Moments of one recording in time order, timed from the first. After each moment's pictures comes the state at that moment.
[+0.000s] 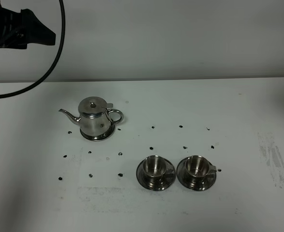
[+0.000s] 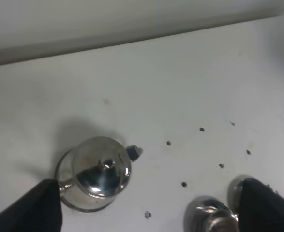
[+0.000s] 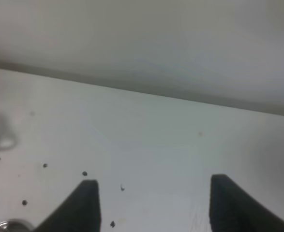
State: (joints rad) left arm 0.06 1.78 -1.74 -0.66 0.97 0.53; right arm -0.07 1.27 -1.39 0.46 0.86 -0.46
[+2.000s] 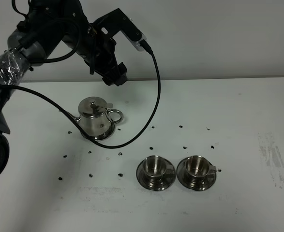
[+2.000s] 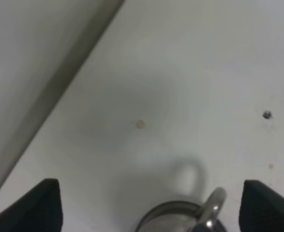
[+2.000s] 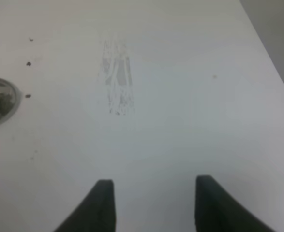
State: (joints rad) left arm -0.34 2.36 -2.35 -0.11 1.02 0.74; right arm -0.07 0.04 -0.52 0.00 1.11 -0.02
